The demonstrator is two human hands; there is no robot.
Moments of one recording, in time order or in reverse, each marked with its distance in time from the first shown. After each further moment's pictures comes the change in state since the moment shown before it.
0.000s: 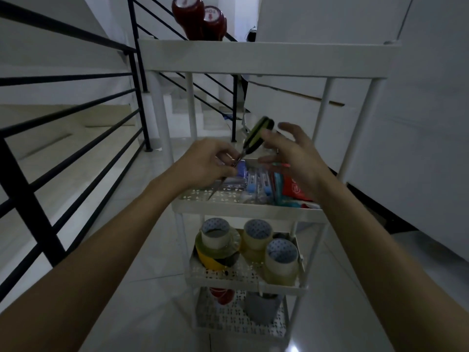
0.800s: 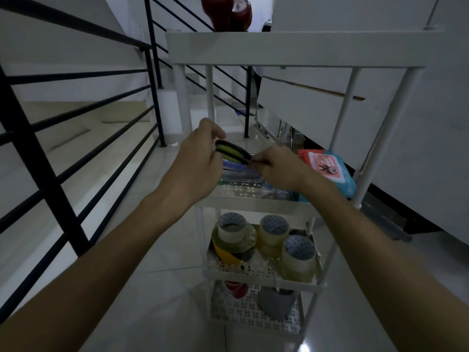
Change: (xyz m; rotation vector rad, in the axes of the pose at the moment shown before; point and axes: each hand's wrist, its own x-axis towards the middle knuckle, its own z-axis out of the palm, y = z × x) left_hand -0.061 0.004 -0.017 -0.033 0.339 -0.014; right_hand 0.026 0.025 0.047 -0.937 -0.351 -0.259
